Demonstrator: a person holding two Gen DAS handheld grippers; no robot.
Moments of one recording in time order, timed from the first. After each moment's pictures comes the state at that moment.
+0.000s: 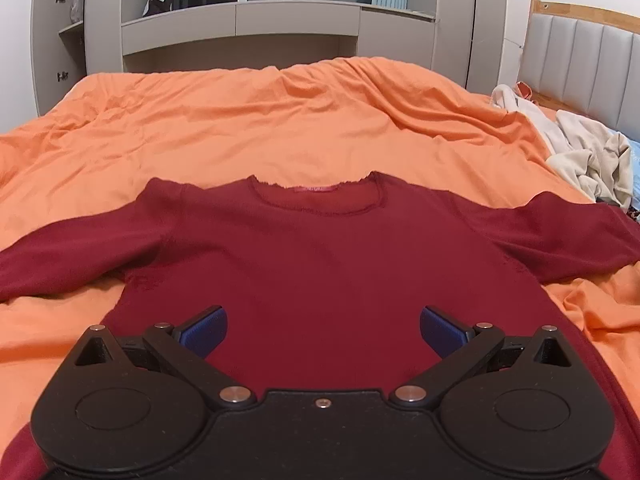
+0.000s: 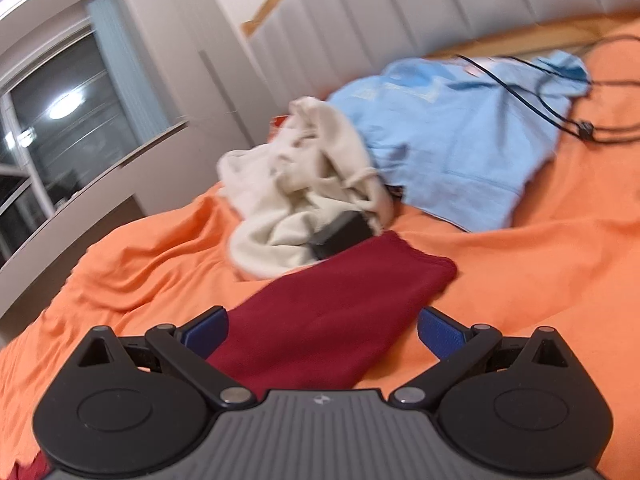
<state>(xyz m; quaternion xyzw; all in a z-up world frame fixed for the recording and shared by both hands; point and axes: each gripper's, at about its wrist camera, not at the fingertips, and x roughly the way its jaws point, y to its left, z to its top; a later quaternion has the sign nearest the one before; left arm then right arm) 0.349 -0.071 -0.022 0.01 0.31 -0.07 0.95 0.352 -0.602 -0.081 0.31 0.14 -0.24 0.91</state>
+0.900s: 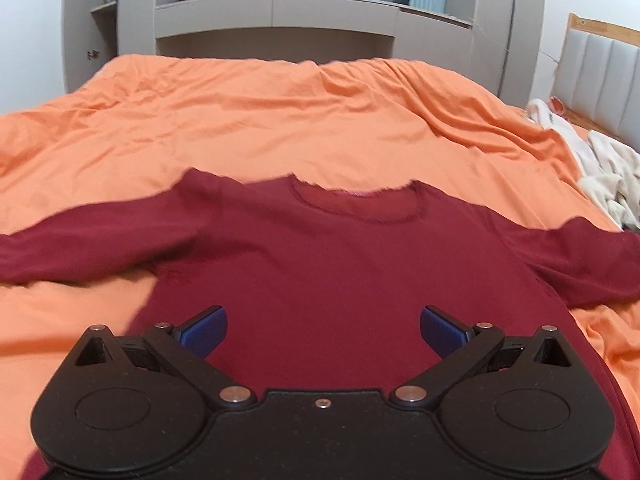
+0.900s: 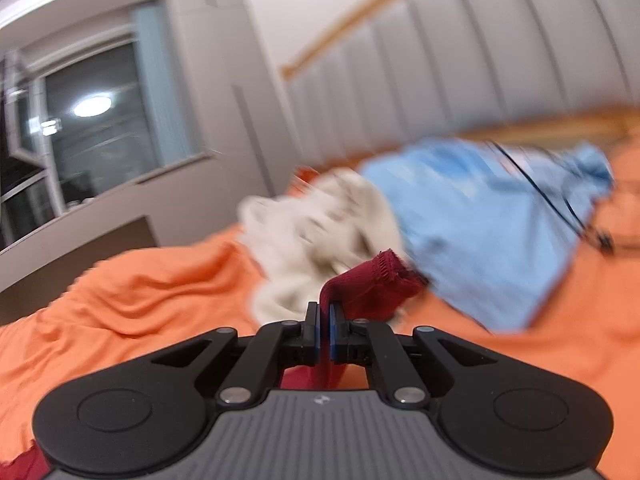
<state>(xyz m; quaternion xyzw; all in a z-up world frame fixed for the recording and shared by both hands) 0.361 -0.045 -0.014 -0.02 0.32 -0.03 0.95 0.363 -0.565 -0.025 0.20 0.08 -0.24 0.95</state>
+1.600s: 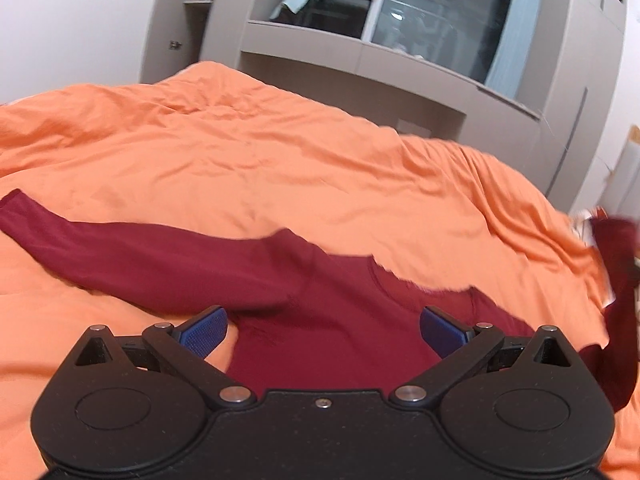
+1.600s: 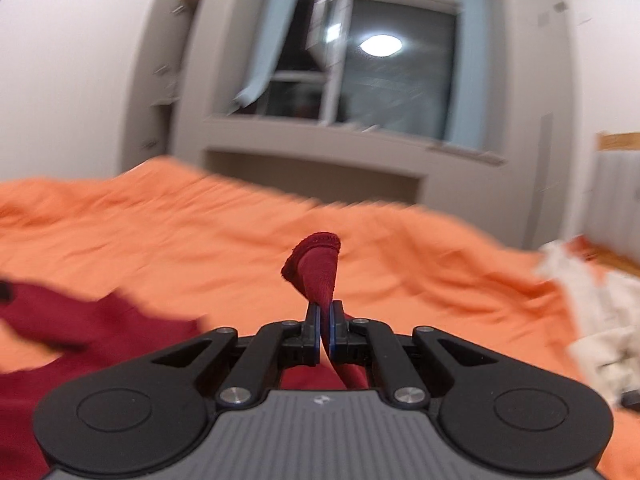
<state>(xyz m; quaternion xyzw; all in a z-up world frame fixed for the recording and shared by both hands) 0.358 0.037 0.035 -0.14 0.26 0.05 0.96 0.422 -0.246 0.026 -0.06 0.14 0.10 0.98</state>
